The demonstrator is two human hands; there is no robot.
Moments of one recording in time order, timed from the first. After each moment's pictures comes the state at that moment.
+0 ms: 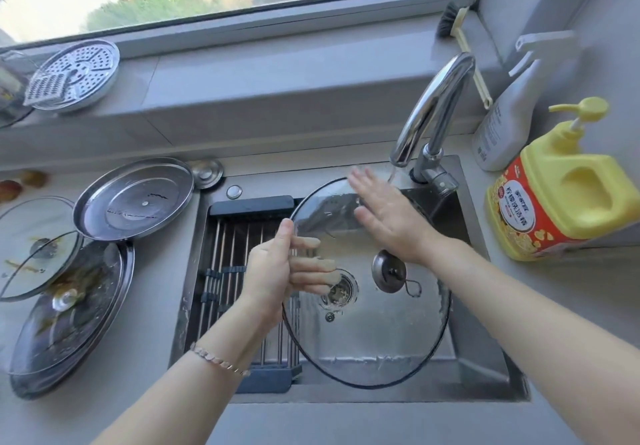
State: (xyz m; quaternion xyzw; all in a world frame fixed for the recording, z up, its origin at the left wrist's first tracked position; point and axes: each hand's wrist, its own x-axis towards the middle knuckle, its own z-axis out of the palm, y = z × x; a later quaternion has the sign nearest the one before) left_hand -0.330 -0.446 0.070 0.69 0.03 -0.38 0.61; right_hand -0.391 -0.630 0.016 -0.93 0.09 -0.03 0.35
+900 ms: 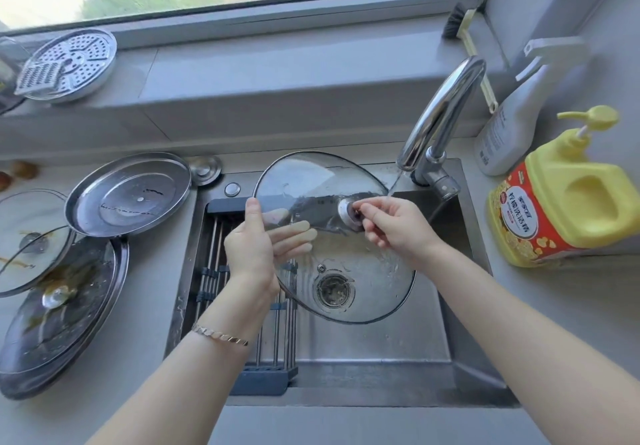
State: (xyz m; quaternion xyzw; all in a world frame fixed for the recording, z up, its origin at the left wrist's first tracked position) left_hand -0.302 -0.460 0.068 0.65 0.14 -0.26 0.70; right_hand -0.388 -0.612 0.032 -0.59 0.32 -0.05 0.74
